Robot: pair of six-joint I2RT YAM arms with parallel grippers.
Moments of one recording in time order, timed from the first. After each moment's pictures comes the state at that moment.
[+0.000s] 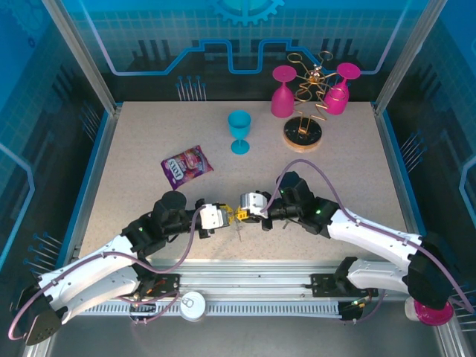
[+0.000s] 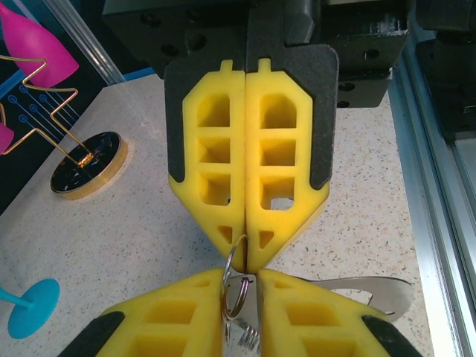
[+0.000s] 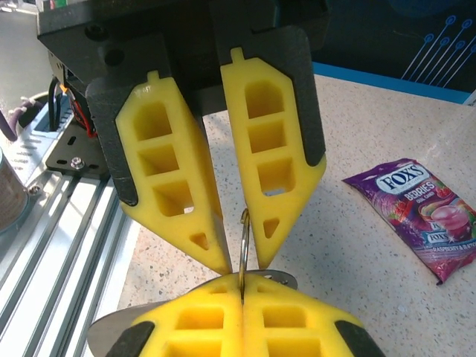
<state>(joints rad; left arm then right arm) -0.77 0.78 0.48 -0.05 0.37 0.52 0.83 1.15 0.71 -0.05 -0.56 -0.52</state>
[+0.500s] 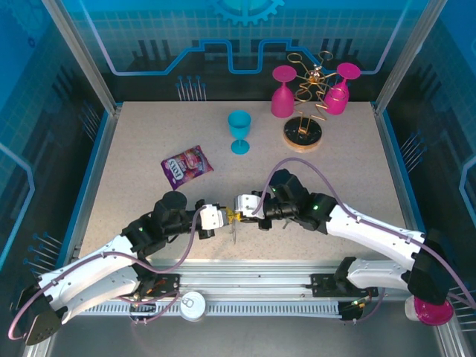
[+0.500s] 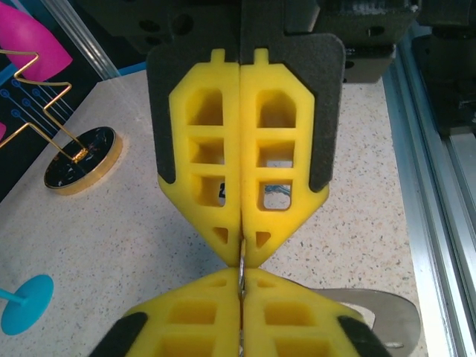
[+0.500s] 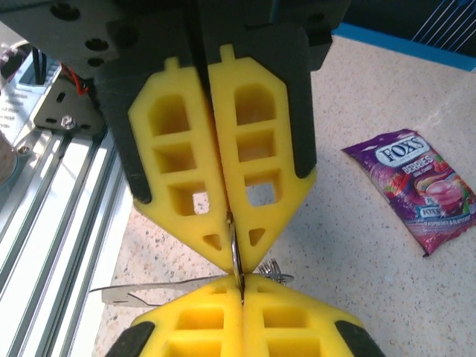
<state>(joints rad) -0.77 0.78 0.48 -0.07 0.37 0.52 0.89 1.18 0.84 -0.29 -0.44 -0.60</state>
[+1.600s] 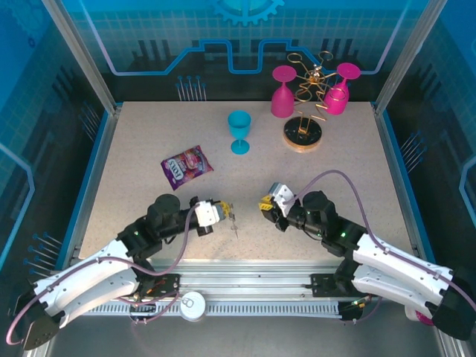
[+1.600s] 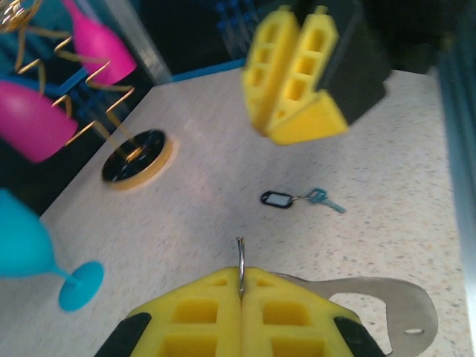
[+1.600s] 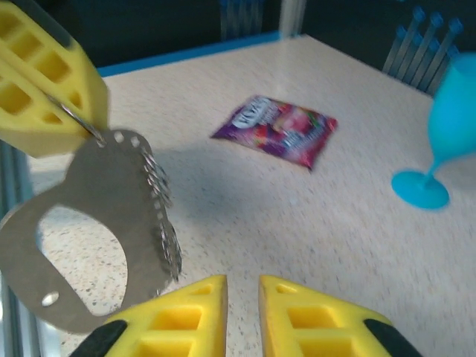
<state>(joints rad) -0.77 0.73 0.48 -0.03 0.22 0.43 0.84 0.81 0.49 -0.03 -0.08 -0.05</state>
